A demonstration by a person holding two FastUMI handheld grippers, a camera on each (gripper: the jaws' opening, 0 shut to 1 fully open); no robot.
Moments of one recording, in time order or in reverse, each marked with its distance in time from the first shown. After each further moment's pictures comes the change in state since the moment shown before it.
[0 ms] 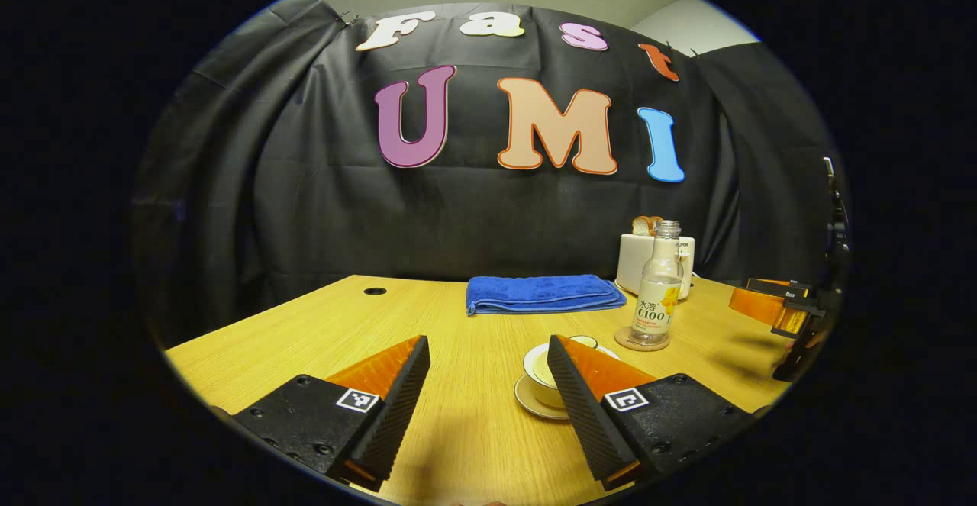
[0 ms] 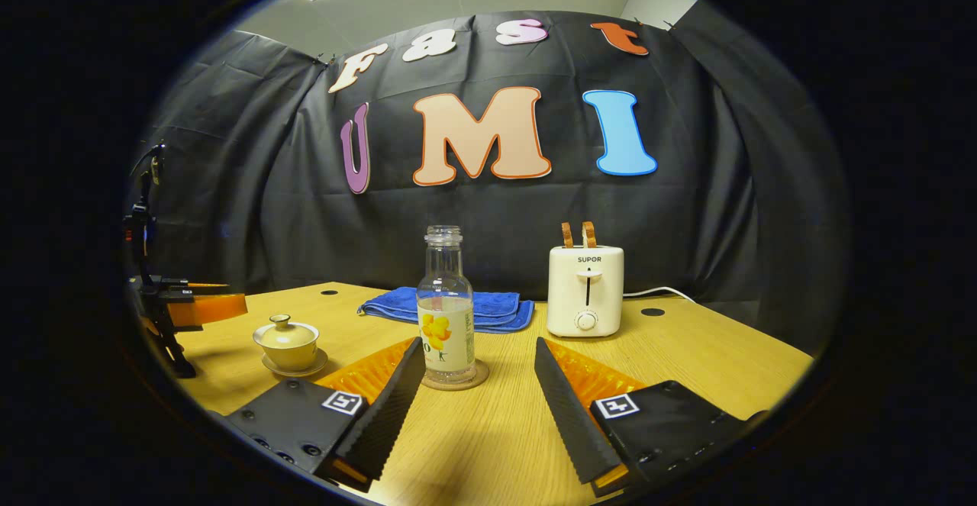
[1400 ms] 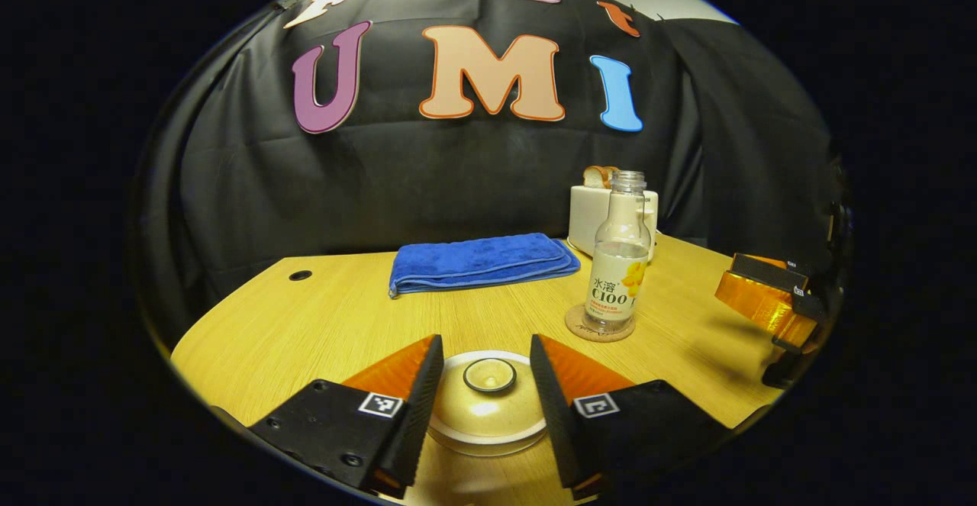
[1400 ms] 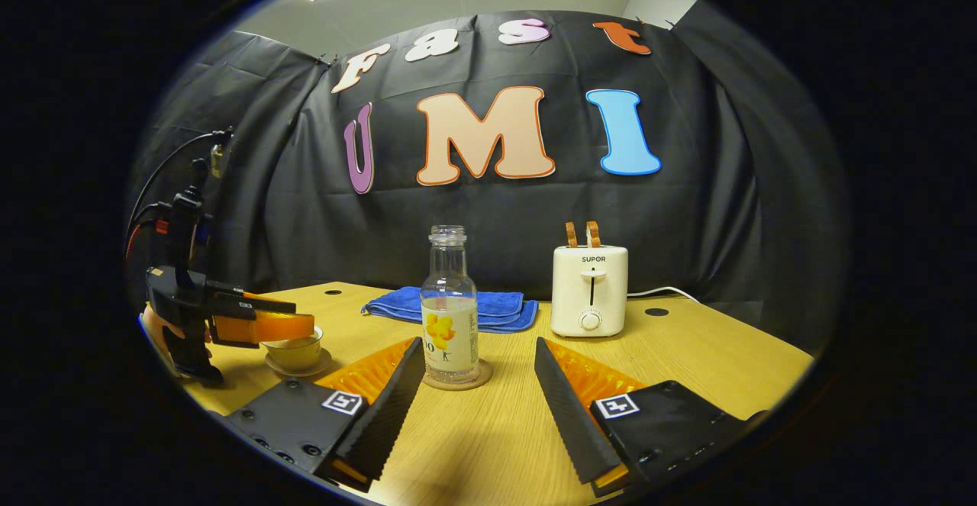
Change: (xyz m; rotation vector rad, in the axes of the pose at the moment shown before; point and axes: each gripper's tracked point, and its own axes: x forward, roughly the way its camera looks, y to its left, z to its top) left arm 0.053 -0.074 -0.015 0.054 0.171 -0.170; right arm -0.001 0.004 -0.003 0.000 0.000 0.016
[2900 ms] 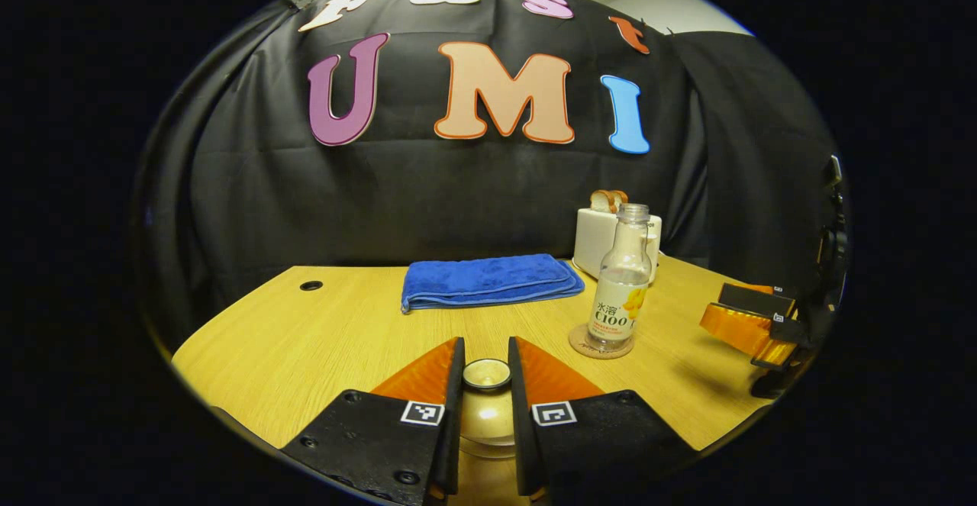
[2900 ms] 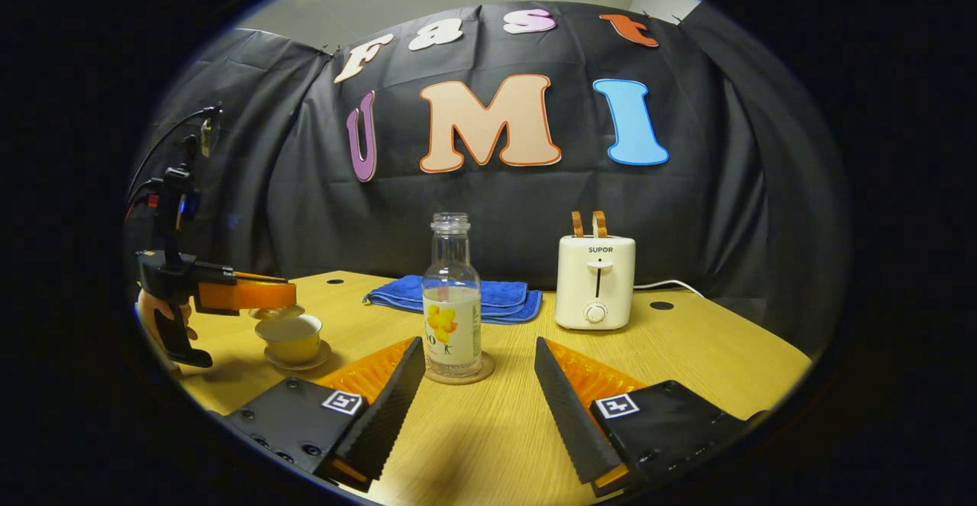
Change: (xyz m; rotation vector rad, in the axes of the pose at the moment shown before) left arm 0.001 0.004 0.011 -0.015 -0.017 -0.001; right arm 0.008 0.000 -0.012 -0.002 0.042 0.021
